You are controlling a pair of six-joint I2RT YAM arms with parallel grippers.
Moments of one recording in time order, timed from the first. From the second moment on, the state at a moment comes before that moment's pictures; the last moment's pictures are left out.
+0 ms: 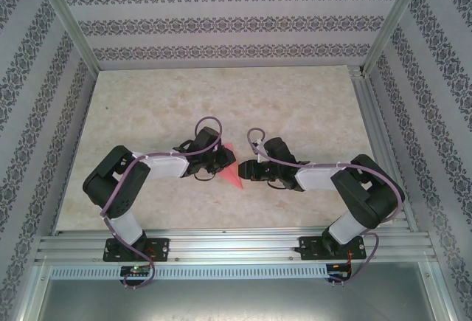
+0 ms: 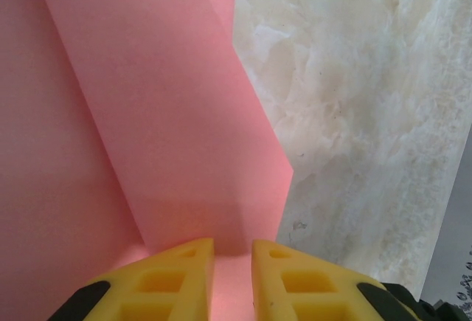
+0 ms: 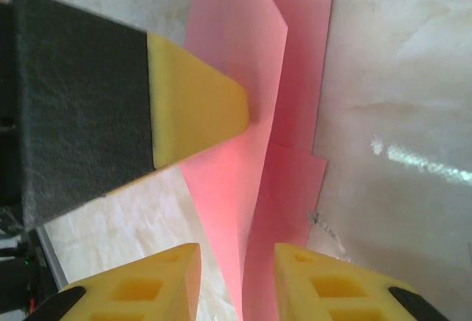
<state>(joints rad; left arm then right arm) -0.66 1.73 0.83 0.07 0.27 -1.13 0.64 1.58 0.55 0.29 -0.47 0.63</state>
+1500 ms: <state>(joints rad) -0.66 1.78 0.84 0.04 0.25 -1.13 0.68 1.53 0.63 0.11 -0.49 0.63</state>
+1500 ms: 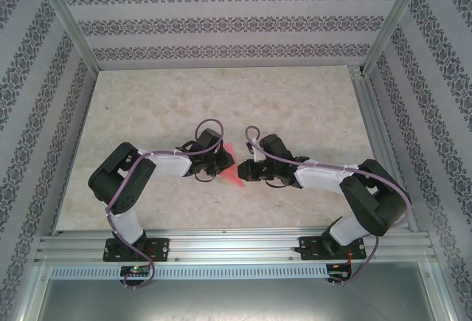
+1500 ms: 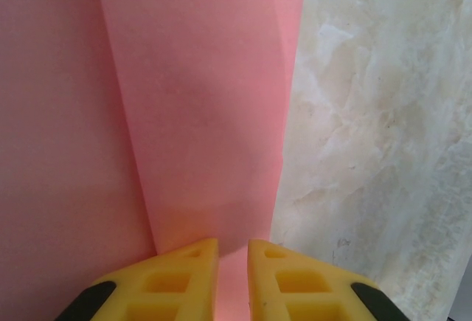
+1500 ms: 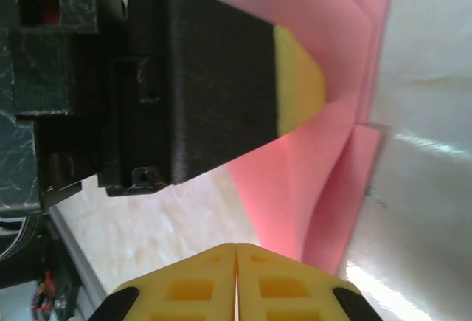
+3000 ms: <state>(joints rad) -0.66 1.78 0.85 0.03 0.26 -1.10 0.67 1.62 0.63 0.11 -0.58 0.65</state>
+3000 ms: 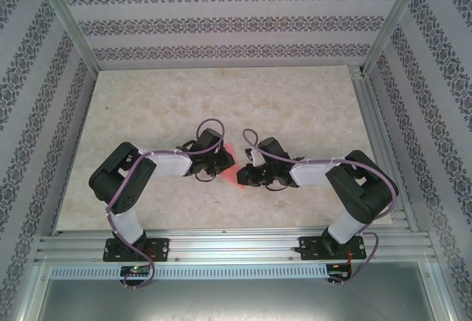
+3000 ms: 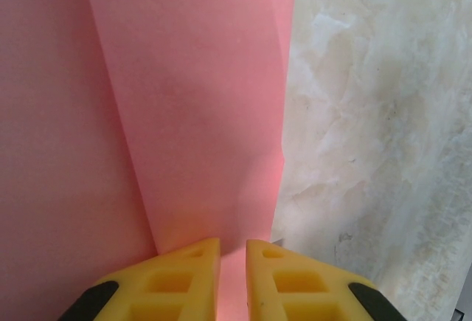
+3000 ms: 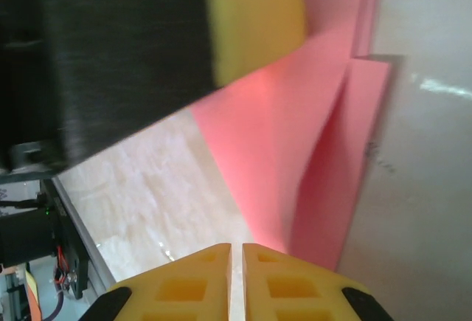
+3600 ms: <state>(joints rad) -0.66 1.79 0.85 0.03 0.27 -1.10 0.70 1.67 0.67 -0.01 -0.52 0.58</state>
